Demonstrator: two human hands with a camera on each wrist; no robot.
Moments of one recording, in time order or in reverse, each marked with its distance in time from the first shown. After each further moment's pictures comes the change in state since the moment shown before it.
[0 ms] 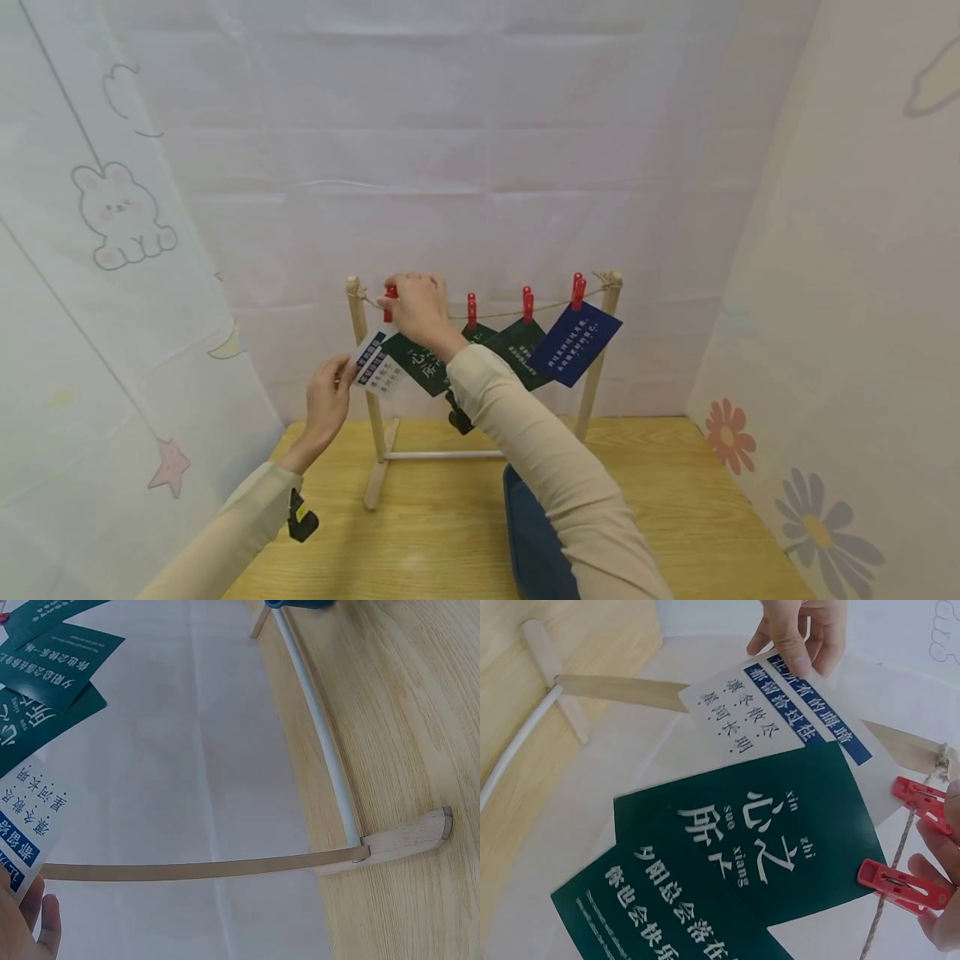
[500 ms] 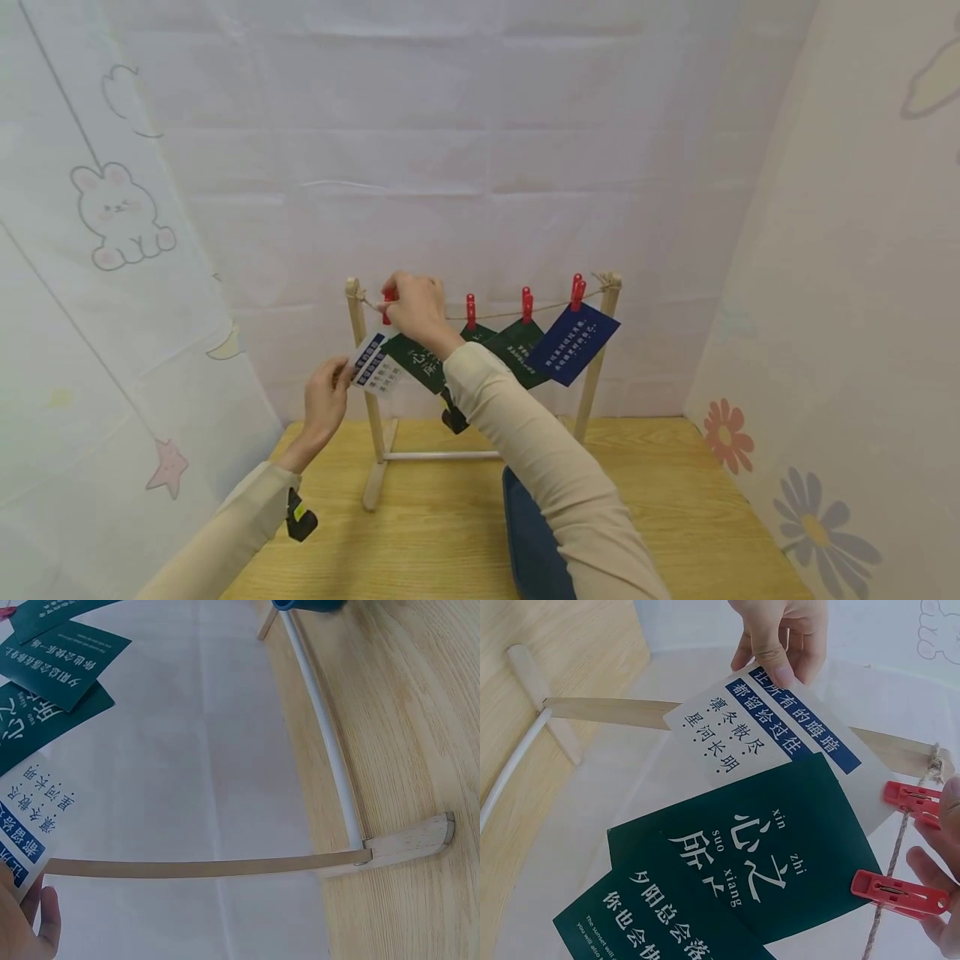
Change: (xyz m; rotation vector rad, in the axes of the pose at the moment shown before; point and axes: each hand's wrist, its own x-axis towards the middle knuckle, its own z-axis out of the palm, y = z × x) left_hand 0.004 -0.001 -0.001 -0.012 0.020 0.011; right_hand 0.000 -0.004 -0.003 0.132 0.025 0.045
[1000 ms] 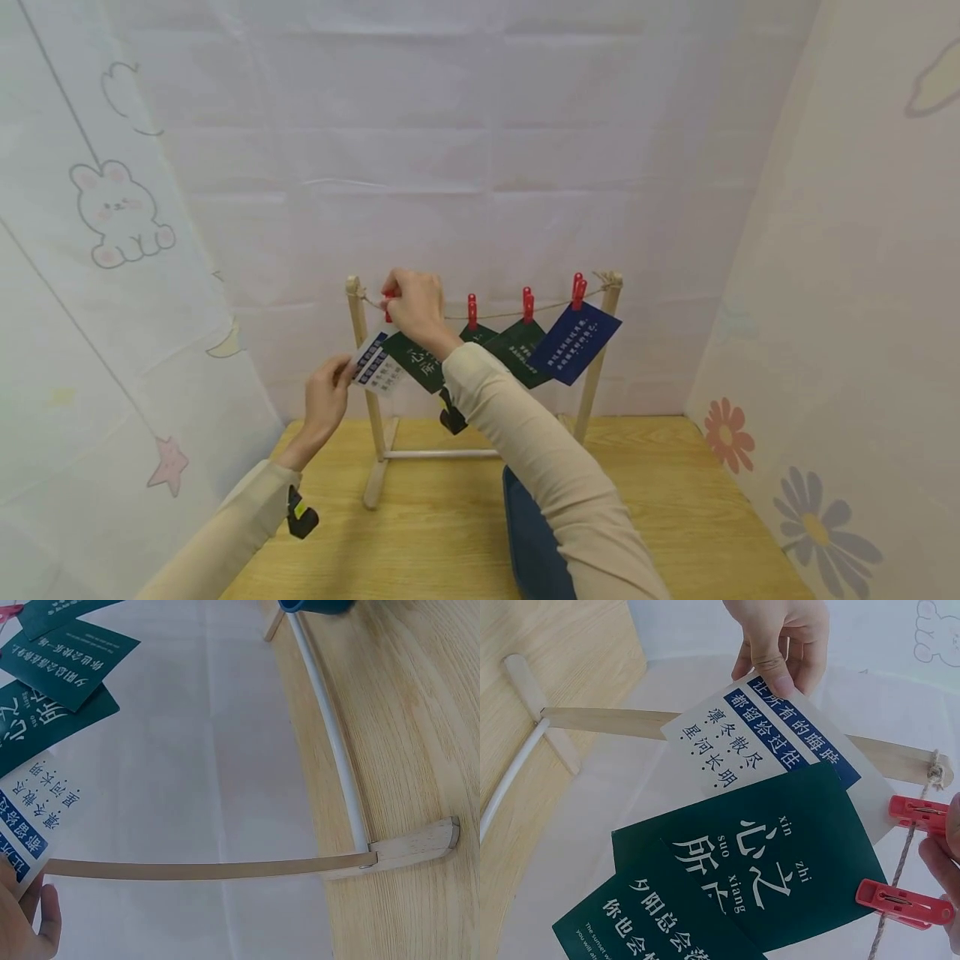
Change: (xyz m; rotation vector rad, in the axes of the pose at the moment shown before) left_hand 0.003 0.002 0.000 -0.003 -0.008 -0.003; right_hand 0.002 0.001 0.005 0.071 0.139 -0.044
